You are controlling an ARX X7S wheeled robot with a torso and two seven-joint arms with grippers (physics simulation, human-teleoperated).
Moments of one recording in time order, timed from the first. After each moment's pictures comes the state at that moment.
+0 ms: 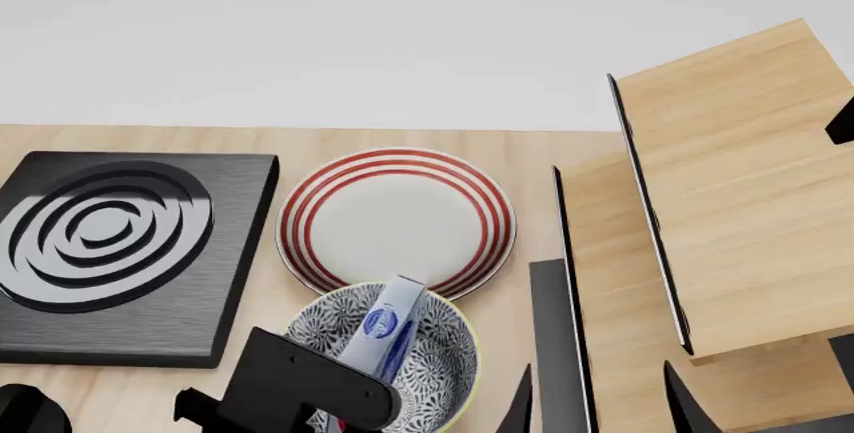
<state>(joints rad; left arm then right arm) -0.59 -0.27 0.71 0.28 -0.83 -0.87 -0.61 0.04 0.52 -0.36 -0.63 0.39 0.42 0.60</state>
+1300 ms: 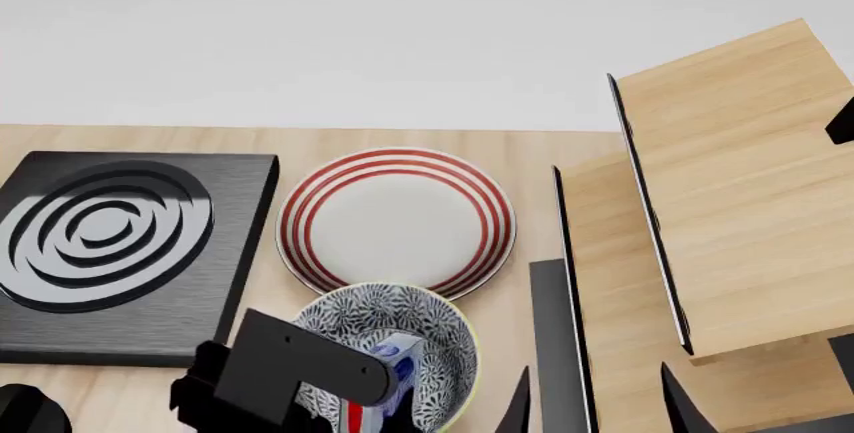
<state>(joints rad) -0.62 -0.26 0.69 0.27 -0.88 -0.89 -0.66 0.04 0.52 -0.38 -0.62 0.39 0.42 0.61</state>
